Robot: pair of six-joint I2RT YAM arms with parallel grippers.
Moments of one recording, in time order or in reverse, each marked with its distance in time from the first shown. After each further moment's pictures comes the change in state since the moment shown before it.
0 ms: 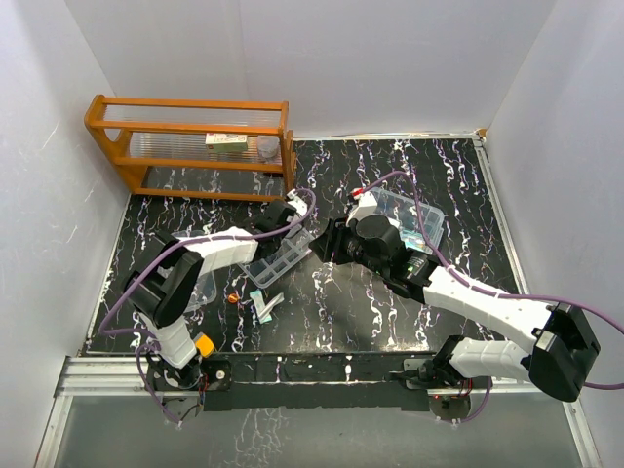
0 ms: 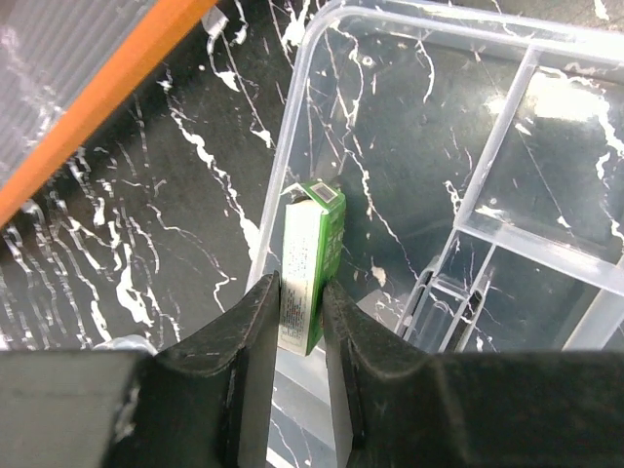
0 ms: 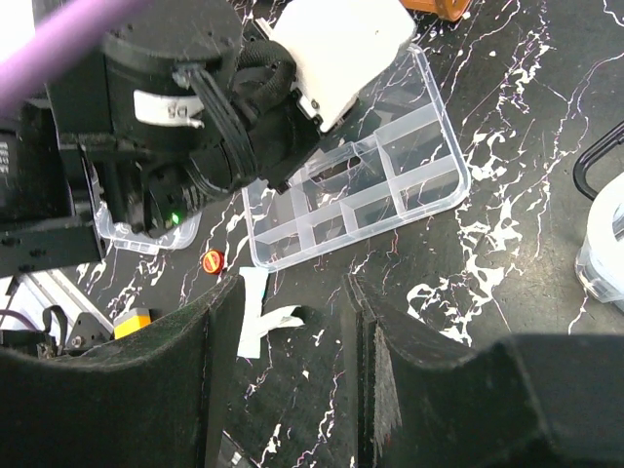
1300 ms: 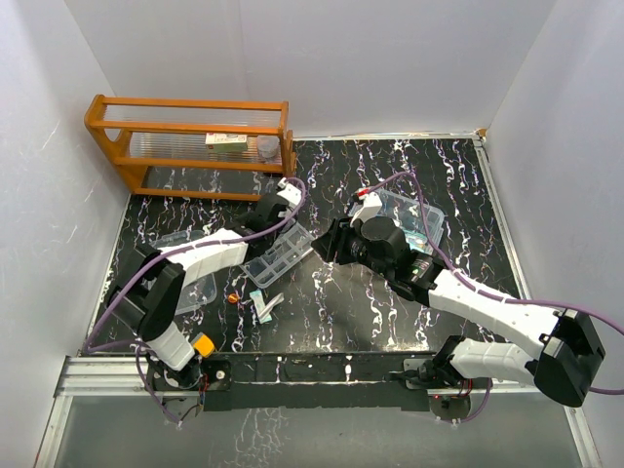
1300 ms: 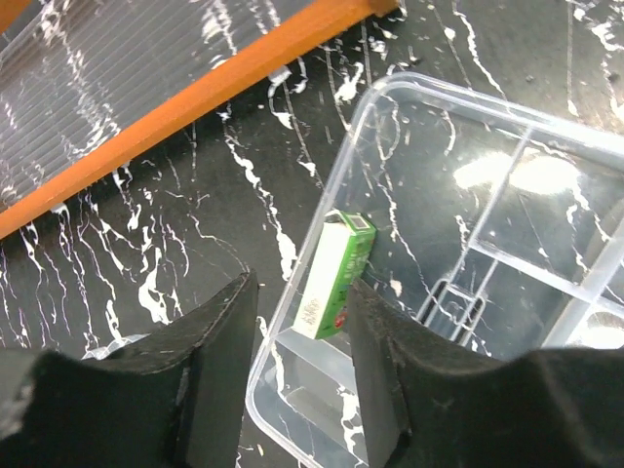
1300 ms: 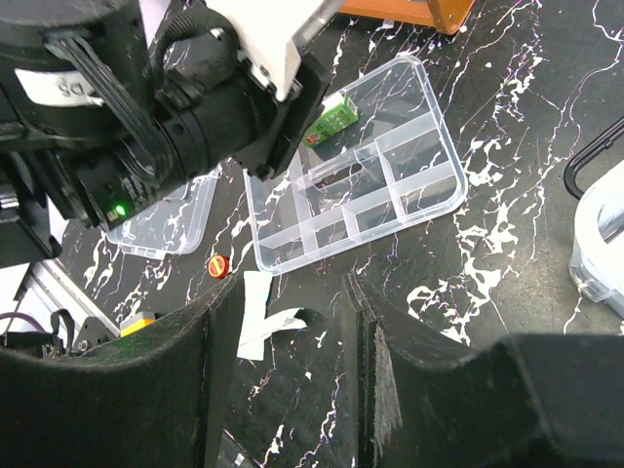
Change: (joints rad) left arm -0.012 -0.106 -0.031 0.061 -0.025 -0.044; right arm 0.000 -0.040 -0.014 0.001 0.013 0.000
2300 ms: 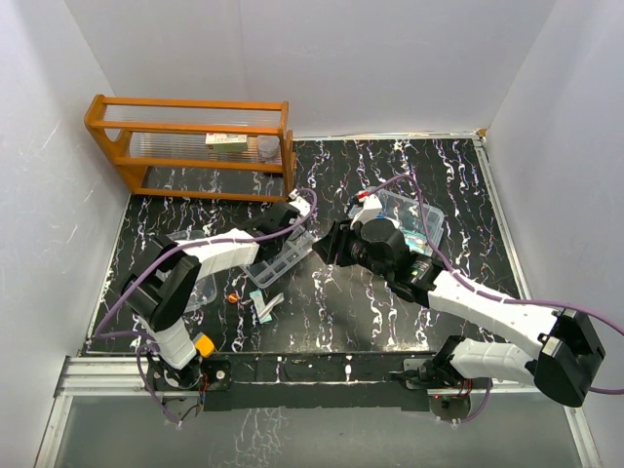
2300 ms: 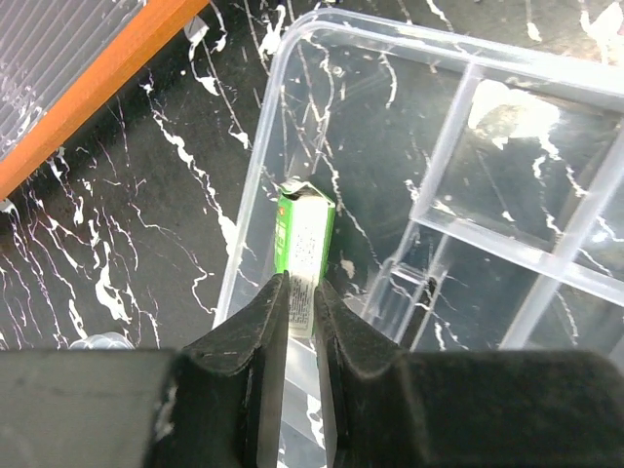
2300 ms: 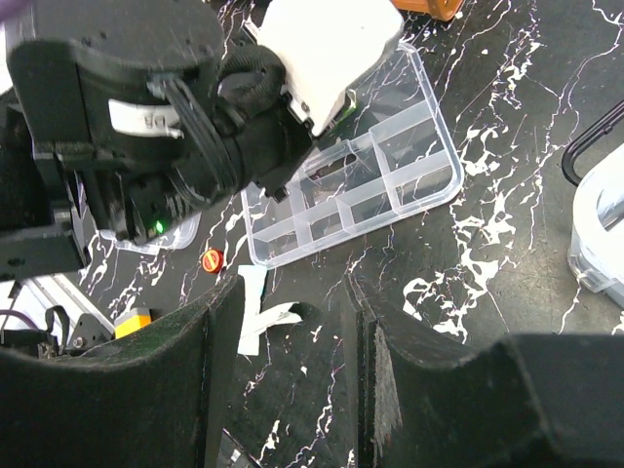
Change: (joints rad) left arm -0.020 0.080 0.030 -0.073 0.024 -0.001; right arm 0.000 0.000 -0.020 0.005 0.000 0.008
